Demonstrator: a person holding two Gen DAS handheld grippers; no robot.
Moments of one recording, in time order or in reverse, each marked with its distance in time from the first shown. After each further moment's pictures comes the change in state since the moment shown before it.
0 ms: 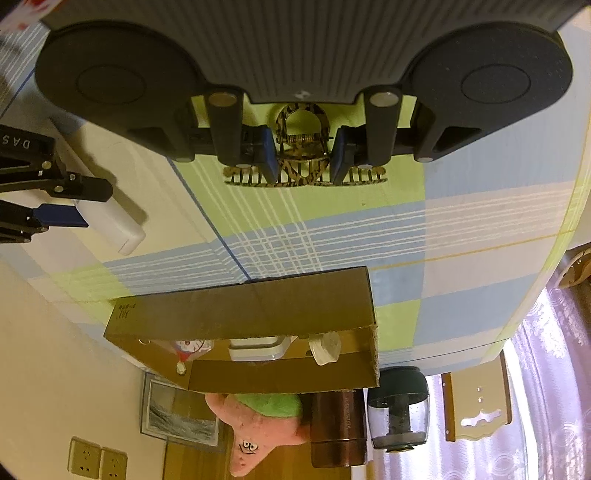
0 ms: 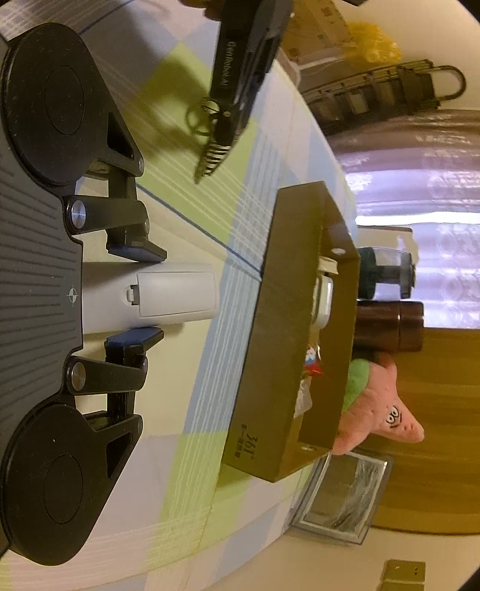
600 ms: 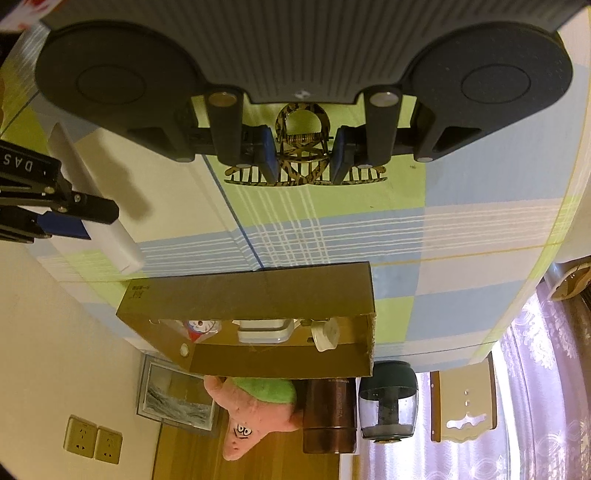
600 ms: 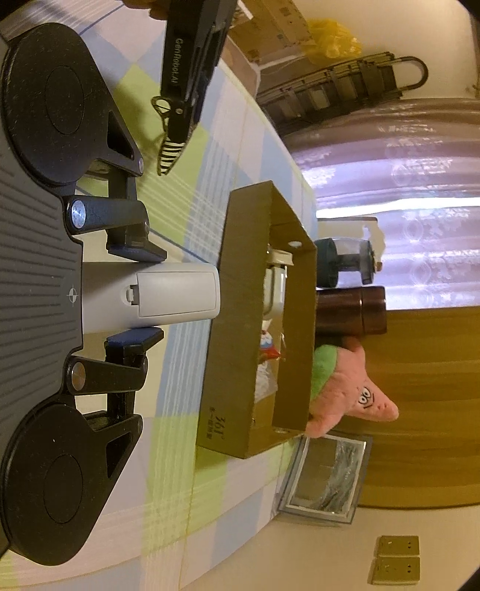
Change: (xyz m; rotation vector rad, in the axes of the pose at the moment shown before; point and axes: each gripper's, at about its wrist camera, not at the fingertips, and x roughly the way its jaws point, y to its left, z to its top) left arm -0.031 -0.015 0.004 -0.061 -0.007 0.008; right arm -0.033 -0.006 0.019 0.073 -0.091 0.004
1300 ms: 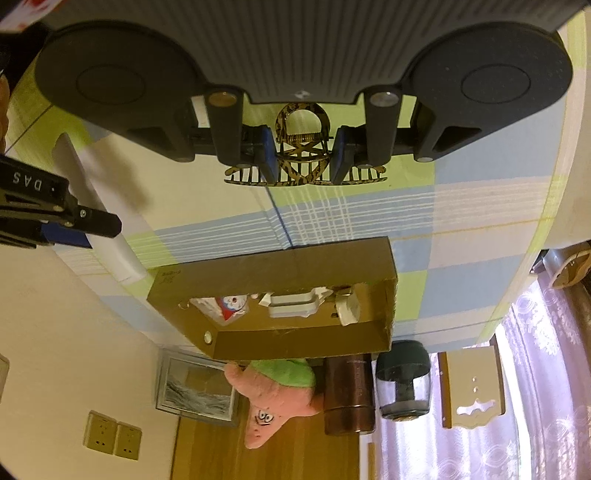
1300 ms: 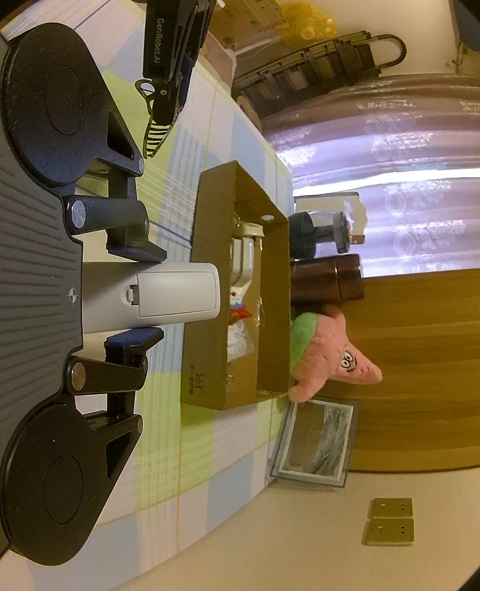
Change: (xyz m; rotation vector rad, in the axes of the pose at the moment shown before) left arm -0.036 -0.033 0.029 0.044 0.004 -0.005; right arm -0.041 -0.020 0.026 0.061 -0.022 -0.054
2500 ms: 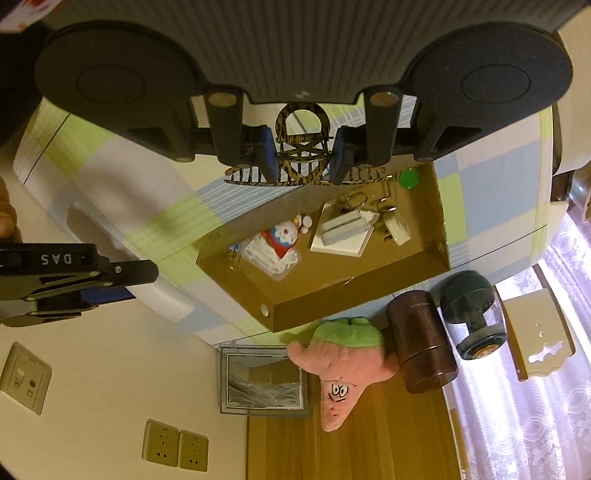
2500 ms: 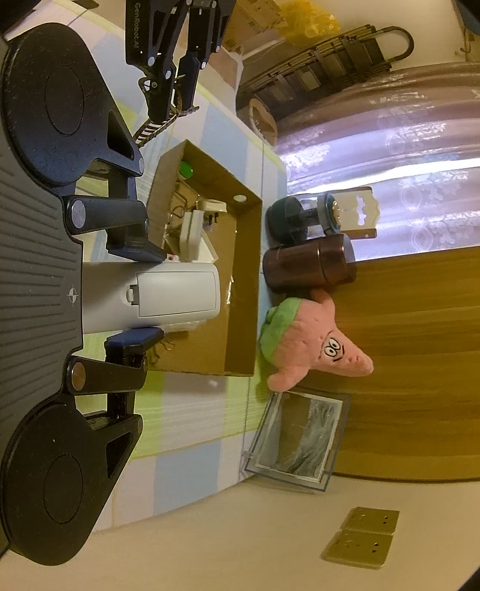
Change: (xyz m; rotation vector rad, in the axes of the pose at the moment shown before) left arm 0.000 -0.026 0.119 0.226 0.067 -0.123; right arm 0.008 -0.055 0.122 -0.004 0.127 0.034
